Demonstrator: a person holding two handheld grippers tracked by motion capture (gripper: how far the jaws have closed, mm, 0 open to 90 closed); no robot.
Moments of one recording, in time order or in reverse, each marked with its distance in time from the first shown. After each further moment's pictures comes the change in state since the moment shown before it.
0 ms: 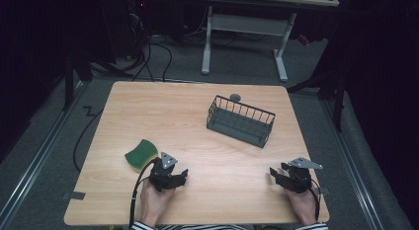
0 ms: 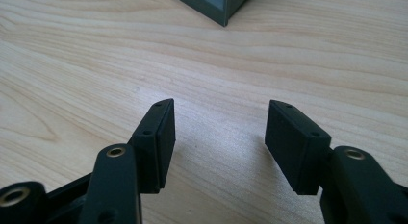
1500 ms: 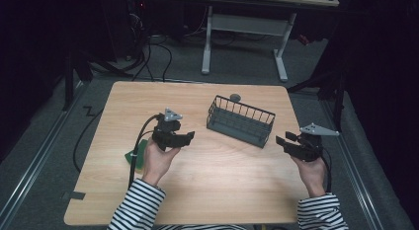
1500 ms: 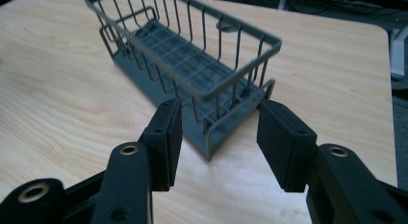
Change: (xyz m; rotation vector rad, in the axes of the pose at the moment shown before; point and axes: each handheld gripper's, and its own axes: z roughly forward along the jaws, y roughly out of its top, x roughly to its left) left arm 0.022 0.132 -0.024 -0.062 -0.089 0.022; right arm -0.023 0.102 -0.028 -0.119 0.059 -0.011
